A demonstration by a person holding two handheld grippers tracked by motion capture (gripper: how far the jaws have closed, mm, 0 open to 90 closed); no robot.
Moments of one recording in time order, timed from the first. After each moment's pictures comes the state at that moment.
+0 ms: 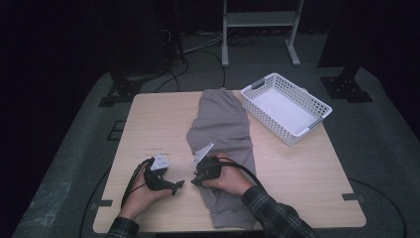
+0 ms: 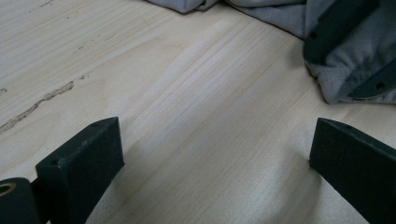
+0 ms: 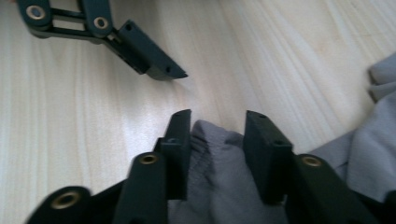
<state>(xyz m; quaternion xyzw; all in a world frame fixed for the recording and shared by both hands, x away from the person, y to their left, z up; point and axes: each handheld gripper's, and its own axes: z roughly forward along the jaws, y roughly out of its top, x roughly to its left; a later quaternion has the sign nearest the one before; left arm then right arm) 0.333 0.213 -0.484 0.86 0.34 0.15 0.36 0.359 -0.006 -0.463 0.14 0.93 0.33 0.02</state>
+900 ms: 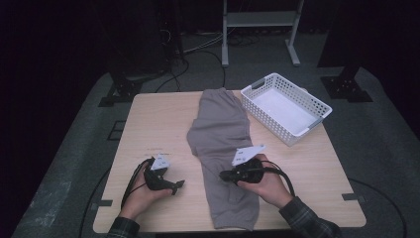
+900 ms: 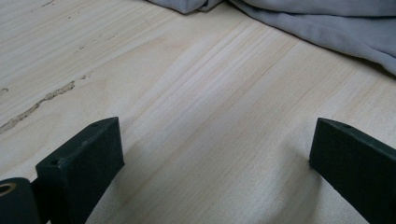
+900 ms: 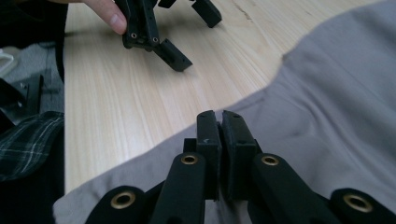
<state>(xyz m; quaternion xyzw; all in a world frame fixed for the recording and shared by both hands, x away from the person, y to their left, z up) 0.333 0.212 -0.483 0.86 0.34 0.15 0.36 0.312 -0.118 -0.414 0.20 0.88 0.43 0.05</state>
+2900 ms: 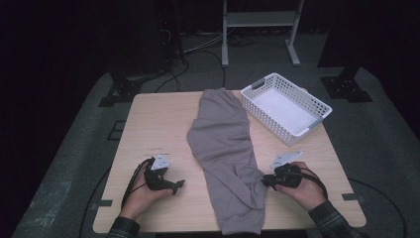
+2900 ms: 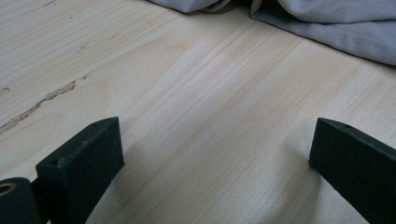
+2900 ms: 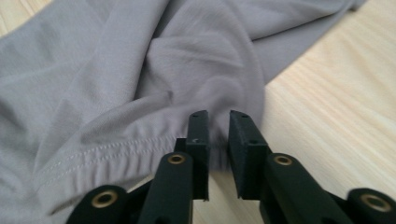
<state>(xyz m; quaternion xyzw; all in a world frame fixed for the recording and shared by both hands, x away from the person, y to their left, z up) 0.333 0.211 -0.483 0.85 0.35 0.15 0.36 0.313 -0.220 -0.452 0.32 0.89 0.33 0.08</state>
